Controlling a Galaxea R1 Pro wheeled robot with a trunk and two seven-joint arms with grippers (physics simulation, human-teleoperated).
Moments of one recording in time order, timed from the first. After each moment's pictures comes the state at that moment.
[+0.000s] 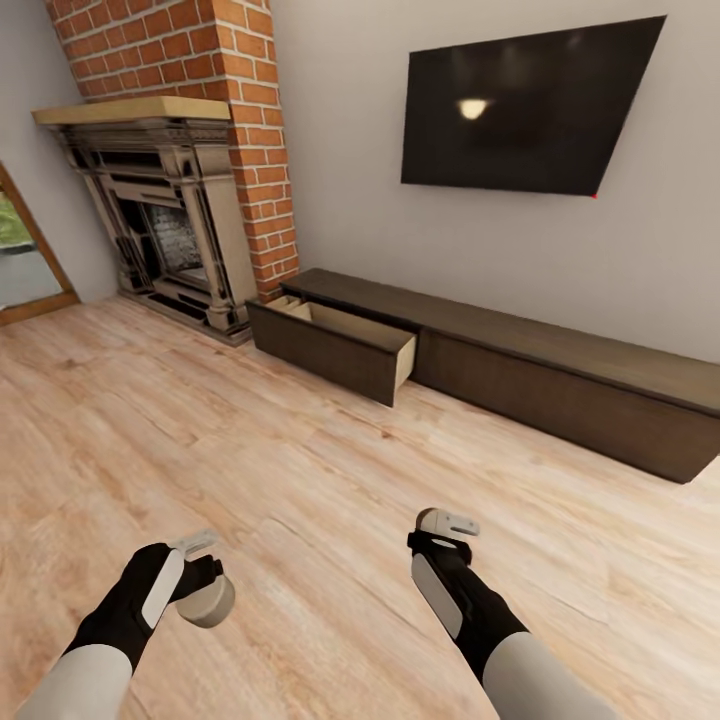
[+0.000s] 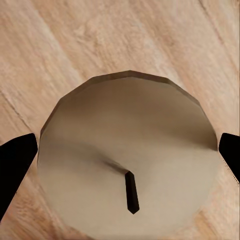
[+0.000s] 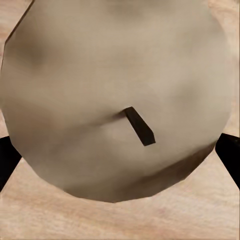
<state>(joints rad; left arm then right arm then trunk) -0.58 0.09 0.19 -0.76 0.30 0.75 0.23 -0.62 0.14 0.34 -0.71 -0.52 0.31 -0.67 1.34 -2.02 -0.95</state>
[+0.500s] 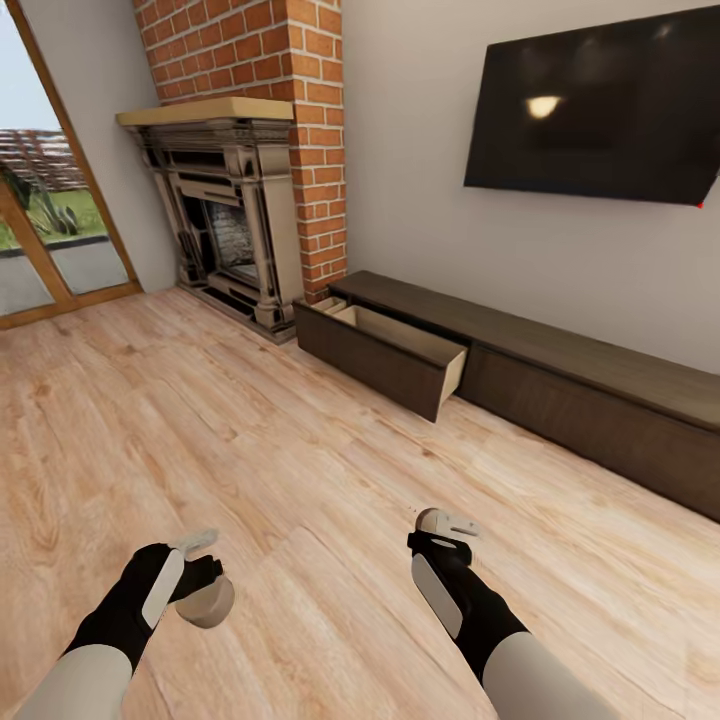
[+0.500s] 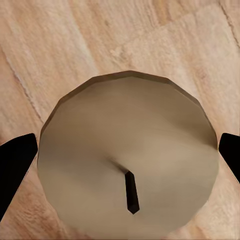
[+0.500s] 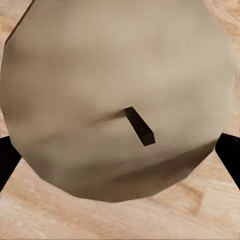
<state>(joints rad) -0.58 0.09 0.19 -0.76 0.30 0.75 0.23 -0.62 0.14 0.34 -0.71 -0.52 0.32 -0.67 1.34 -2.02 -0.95</state>
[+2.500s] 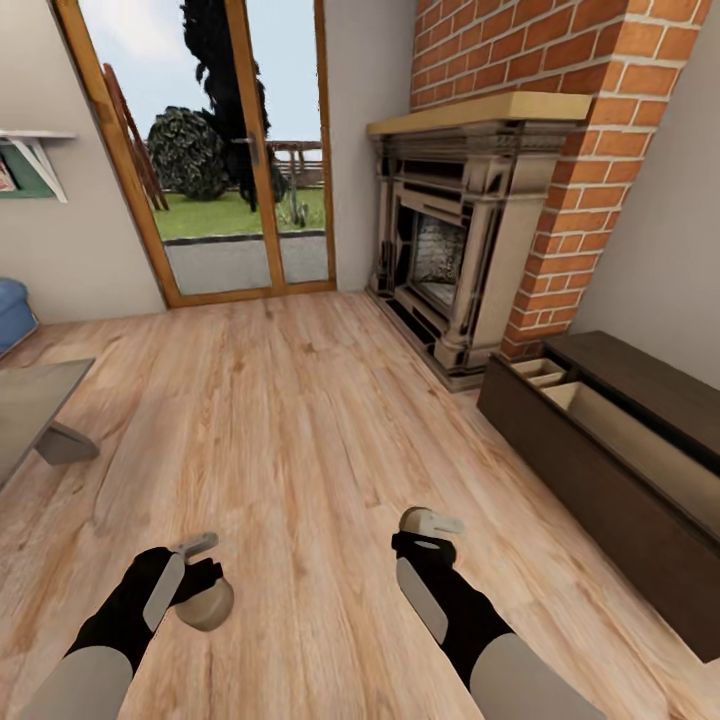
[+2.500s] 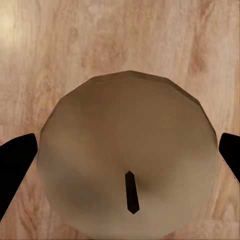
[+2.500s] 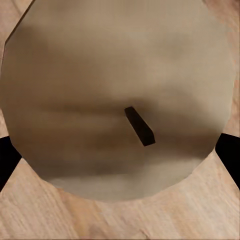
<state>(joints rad) -0.58 0.09 0.19 -0.73 0.30 0.73 0.23 -0.62 0.17 0.40 -0.71 -0.52 0.32 -0.67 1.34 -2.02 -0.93</state>
